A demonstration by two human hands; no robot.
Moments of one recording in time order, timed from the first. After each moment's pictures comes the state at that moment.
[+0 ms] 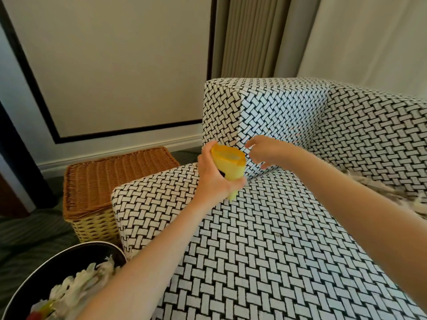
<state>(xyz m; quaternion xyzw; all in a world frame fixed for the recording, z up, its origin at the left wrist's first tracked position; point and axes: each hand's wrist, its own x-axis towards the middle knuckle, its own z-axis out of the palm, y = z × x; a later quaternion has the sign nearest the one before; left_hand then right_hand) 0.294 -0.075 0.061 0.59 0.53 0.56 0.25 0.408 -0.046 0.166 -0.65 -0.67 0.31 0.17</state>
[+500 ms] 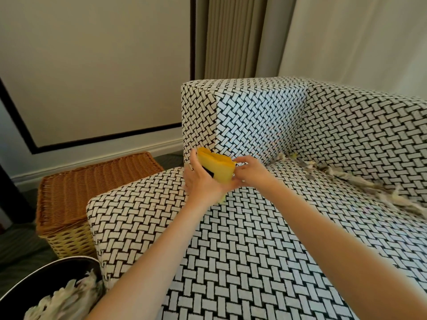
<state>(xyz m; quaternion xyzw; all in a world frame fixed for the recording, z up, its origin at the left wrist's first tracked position) 0.322 -0.067 0.065 0.55 0.66 0.44 0.24 0.442 -0.029 0.098 -0.59 -0.60 0.44 0.32</state>
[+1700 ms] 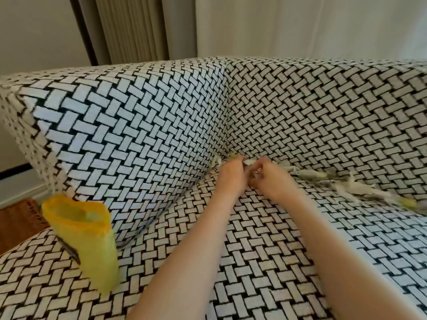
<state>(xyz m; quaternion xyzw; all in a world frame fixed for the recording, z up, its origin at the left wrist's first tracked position) 0.538 0.093 0.039 0.78 0.49 0.30 0.23 0.628 0.048 0.050 -0.75 -0.60 0.11 0.25</state>
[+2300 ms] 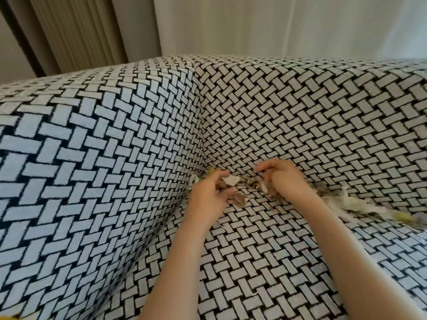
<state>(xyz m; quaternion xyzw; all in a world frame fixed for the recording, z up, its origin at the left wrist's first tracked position) 0.529 0.114 0.047 0.76 0.47 0.29 0.34 0.680 0.071 0.077 -0.75 -0.40 0.31 0.43</state>
